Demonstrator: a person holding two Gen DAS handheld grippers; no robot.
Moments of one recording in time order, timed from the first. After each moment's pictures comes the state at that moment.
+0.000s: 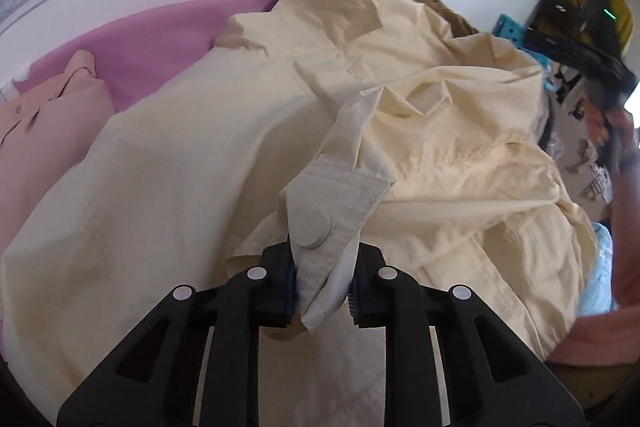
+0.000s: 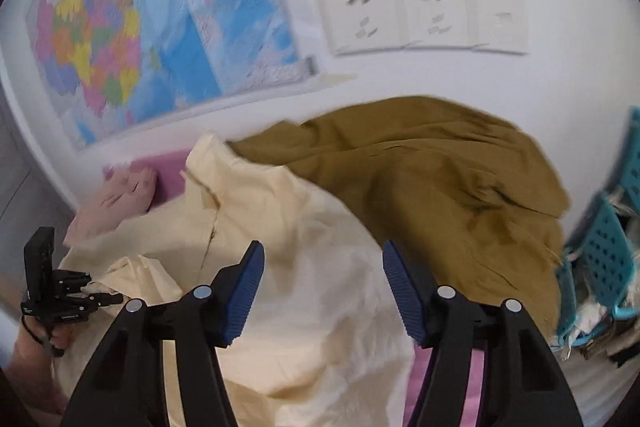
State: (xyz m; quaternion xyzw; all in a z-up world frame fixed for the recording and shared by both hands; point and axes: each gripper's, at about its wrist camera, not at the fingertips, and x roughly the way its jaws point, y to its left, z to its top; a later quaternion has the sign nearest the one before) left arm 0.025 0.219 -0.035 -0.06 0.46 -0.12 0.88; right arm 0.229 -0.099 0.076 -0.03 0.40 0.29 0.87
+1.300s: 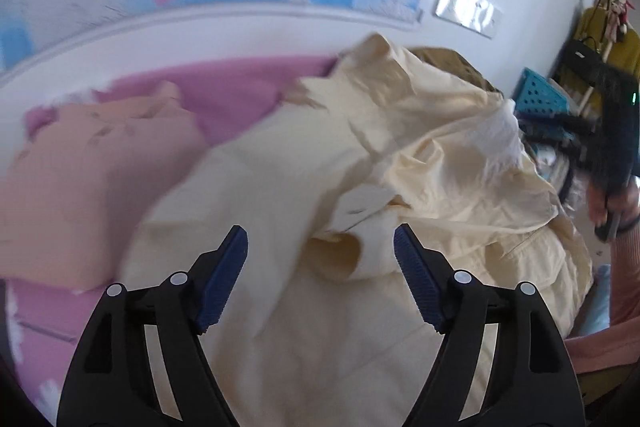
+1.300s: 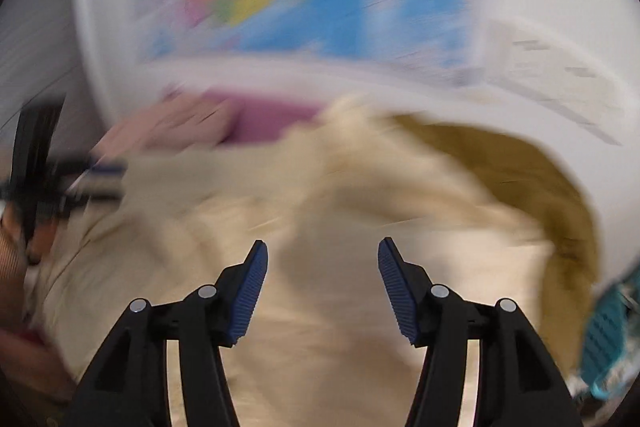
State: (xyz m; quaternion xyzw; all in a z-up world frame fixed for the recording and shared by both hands) left arm -0.026 0.255 0.032 -0.08 0.39 -0.02 0.92; right arm 0.136 0.016 0.058 -0.16 0.35 0.41 0.83
